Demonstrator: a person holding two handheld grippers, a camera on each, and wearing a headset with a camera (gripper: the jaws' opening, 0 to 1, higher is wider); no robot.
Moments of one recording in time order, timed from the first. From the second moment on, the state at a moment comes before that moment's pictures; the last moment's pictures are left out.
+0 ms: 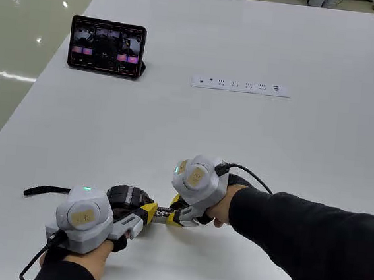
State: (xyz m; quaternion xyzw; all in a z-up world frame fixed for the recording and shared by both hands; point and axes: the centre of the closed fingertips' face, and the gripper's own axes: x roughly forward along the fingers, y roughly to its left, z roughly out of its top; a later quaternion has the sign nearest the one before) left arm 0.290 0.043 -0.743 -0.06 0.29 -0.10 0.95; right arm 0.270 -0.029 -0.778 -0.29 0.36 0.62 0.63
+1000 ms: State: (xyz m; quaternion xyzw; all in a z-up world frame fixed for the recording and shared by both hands) left arm 0.289 0.044 -0.743 -0.06 0.28 -0.11 0.95; right arm 0.269 -0.009 -0.779 -0.28 0.36 0.62 0.64
